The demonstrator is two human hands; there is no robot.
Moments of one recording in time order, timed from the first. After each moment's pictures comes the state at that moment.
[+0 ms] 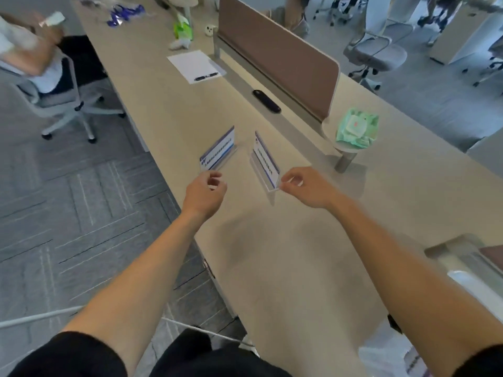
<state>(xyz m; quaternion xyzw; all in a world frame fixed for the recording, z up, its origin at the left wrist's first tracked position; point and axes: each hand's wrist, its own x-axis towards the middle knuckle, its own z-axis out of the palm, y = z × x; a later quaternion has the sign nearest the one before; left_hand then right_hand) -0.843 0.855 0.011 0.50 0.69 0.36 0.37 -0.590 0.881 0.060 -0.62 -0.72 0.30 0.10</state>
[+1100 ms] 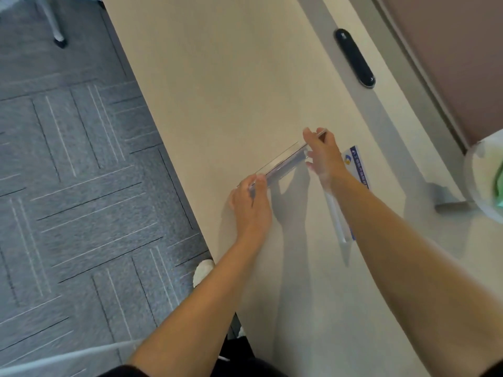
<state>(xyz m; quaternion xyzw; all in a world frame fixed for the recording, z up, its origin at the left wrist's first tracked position) -0.896 1.061 -0.139 0.22 0.68 0.46 0.53 -0.773 1.190 -0.117 -0.72 -0.39 0.52 0.25</state>
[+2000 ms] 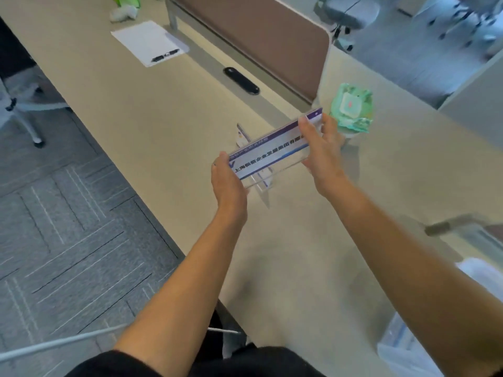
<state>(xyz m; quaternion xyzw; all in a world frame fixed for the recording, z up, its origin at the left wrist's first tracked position) -0.768 0.929 0.035 0.14 0.57 0.52 0.62 -0.618 0.952 0.063 -0.66 -0.40 0.38 0.50</state>
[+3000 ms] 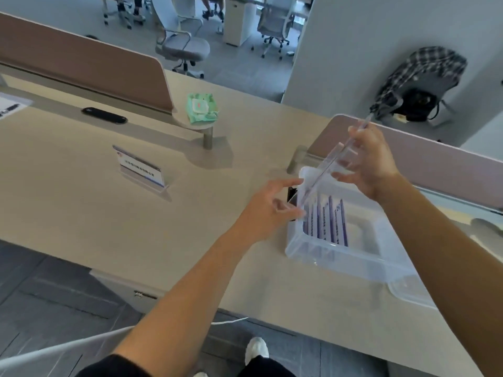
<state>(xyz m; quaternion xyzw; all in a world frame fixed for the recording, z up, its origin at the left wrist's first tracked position) -0.663 0.681 0.087 0.68 0.17 0.21 0.68 -0.470 0.593 0.183 -0.69 -0.18 0.26 0.65</state>
